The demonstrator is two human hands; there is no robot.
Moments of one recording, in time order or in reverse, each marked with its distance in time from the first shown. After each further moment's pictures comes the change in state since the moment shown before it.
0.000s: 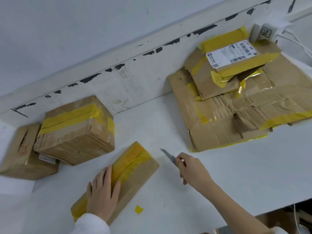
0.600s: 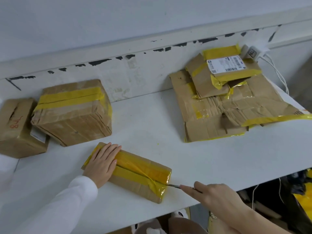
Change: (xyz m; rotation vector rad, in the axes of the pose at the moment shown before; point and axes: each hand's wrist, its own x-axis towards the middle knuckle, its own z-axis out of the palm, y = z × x) left_hand 0.023 -0.031 -0.004 0.021 0.014 0.459; right_hand -0.130 0.017 -0.024 -1.117 -0.015 -0.574
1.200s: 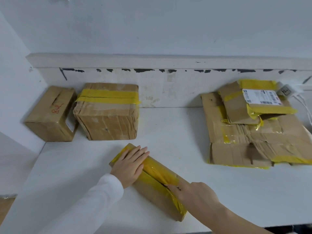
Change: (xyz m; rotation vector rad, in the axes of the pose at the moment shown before) left_hand 0.002 -0.003 -0.002 0.037 0.018 0.047; right_hand 0.106 -0.067 -0.036 -0.150 -0.082 -0.167
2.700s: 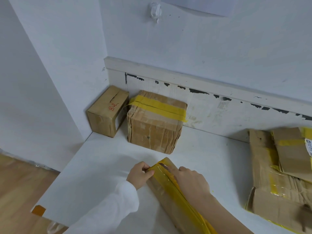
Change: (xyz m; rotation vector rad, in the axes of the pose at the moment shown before) left_hand -0.024 -0.054 0.015 -1.112 0.242 -0.799; right_hand 0.138 -0.029 -0.019 0.120 -0.029 0.099
